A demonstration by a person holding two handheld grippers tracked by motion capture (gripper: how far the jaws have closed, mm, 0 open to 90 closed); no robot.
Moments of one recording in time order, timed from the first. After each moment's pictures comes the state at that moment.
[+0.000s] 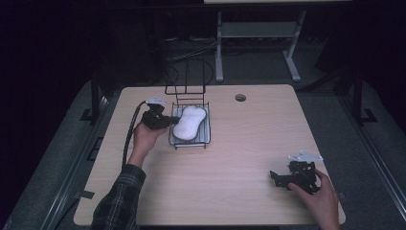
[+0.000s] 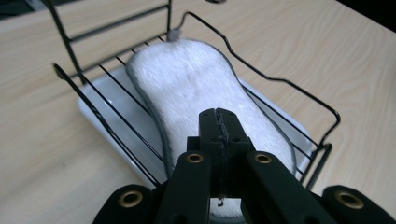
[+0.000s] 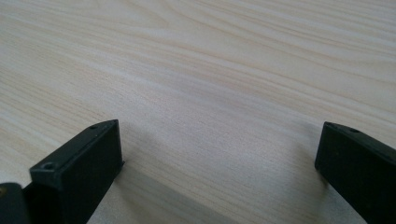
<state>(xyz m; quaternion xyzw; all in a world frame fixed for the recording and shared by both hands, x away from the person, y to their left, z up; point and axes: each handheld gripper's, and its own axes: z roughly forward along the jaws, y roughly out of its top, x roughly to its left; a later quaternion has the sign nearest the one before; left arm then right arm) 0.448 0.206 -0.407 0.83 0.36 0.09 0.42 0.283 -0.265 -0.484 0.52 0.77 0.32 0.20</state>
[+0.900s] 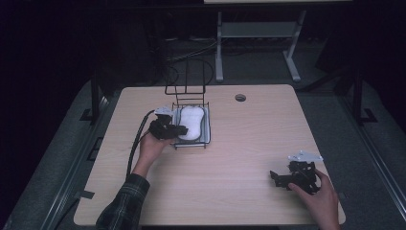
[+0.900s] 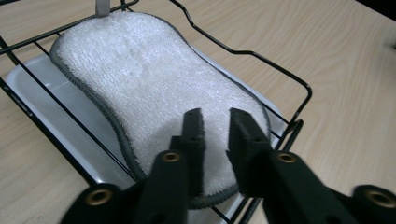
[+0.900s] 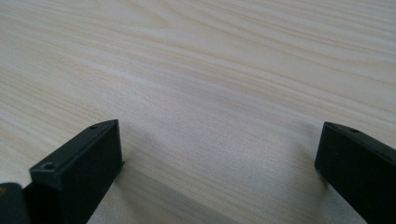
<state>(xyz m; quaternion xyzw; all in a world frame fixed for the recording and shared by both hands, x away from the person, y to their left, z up) 0.426 0.190 -0.422 0.83 0.34 0.07 0.43 0.283 -0.265 -0.484 0.52 0.77 0.32 0.20</state>
